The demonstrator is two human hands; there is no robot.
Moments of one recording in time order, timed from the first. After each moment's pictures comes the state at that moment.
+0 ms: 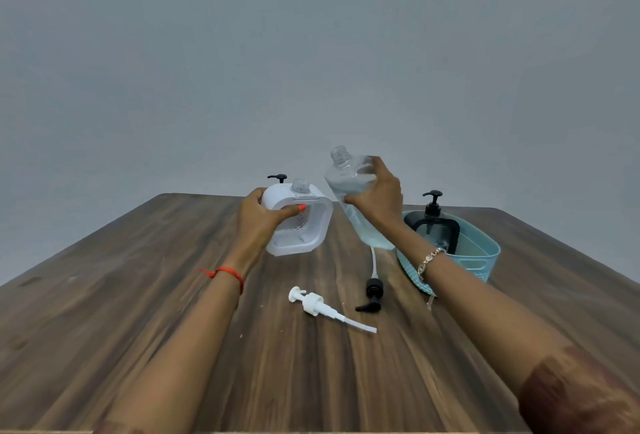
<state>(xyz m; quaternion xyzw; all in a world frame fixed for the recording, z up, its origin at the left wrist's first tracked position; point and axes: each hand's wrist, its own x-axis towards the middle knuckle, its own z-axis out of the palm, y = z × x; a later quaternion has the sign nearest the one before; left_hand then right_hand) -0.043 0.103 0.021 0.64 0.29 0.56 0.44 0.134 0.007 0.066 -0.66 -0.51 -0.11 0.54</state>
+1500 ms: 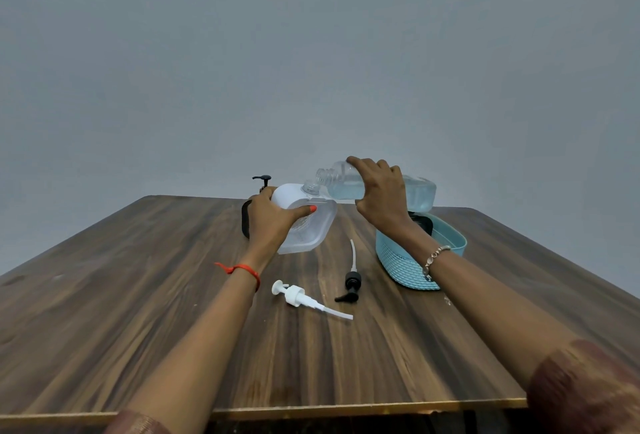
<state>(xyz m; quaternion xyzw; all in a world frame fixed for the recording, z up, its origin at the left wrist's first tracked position) -0.015 0.051 0.032 0.65 0.33 0.57 0.37 0.148 -0.039 0.076 -0.66 -0.58 -0.38 0.29</state>
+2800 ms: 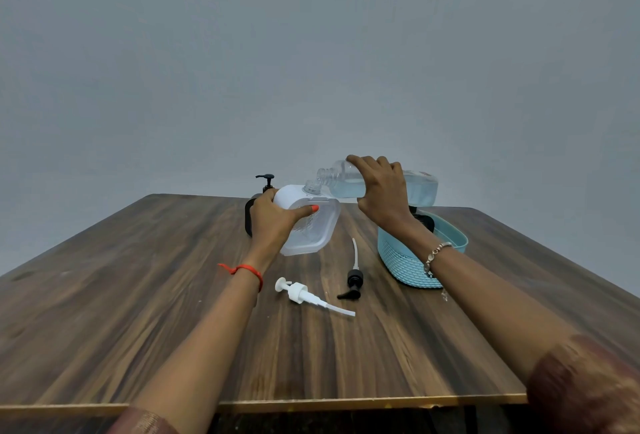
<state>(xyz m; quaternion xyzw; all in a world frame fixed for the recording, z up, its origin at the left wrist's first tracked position) -0.020 0.042 0.031 0.64 0.33 0.57 0.39 0.144 -0.040 0.079 -0.66 -0.58 -0.38 0.29</state>
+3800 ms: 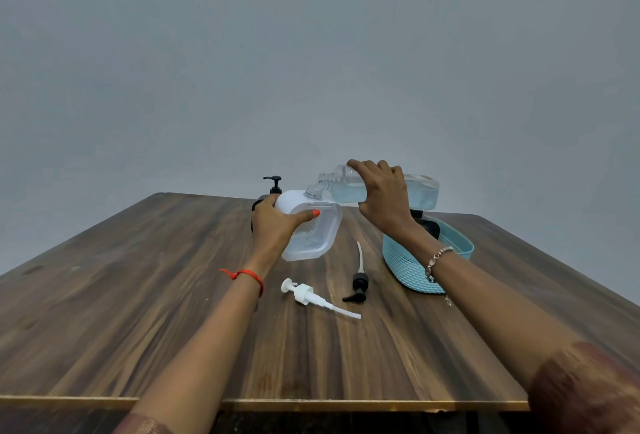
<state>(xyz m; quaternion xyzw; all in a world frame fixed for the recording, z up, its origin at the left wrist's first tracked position) -0.031 0.045 0.025 0.63 0.31 0.58 0.41 0.134 -0.036 0.080 -0.65 -0.59 -0.39 0.27</state>
